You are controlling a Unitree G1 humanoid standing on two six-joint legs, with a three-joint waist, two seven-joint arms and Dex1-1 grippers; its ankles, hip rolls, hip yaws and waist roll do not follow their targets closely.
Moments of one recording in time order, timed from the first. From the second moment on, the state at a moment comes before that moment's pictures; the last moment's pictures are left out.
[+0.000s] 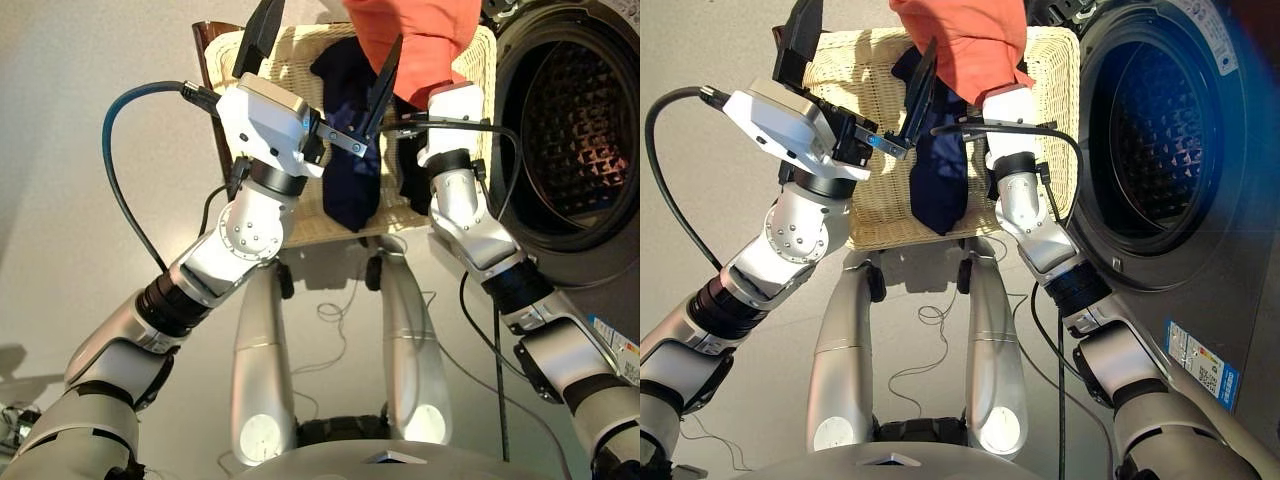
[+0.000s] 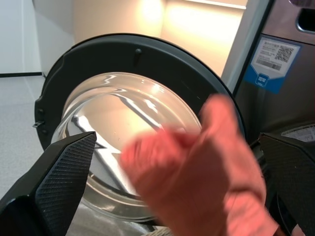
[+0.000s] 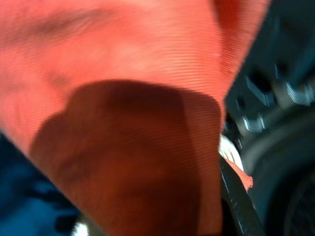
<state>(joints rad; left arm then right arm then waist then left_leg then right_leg) -0.76 0.60 -0.62 -0.24 -0.33 -0.32 0.39 -0.77 -0.42 0.43 0.40 0.09 -0.16 -0.55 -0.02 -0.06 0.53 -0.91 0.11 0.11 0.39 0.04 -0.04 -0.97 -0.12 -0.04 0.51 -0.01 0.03</state>
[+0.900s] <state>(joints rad) -0.80 0.53 -0.66 -0.23 -0.33 -0.34 0.42 -0.88 -0.50 -0.03 0.96 0.52 -0.39 -0.87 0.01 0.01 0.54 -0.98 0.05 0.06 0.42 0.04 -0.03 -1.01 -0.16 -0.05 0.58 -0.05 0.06</state>
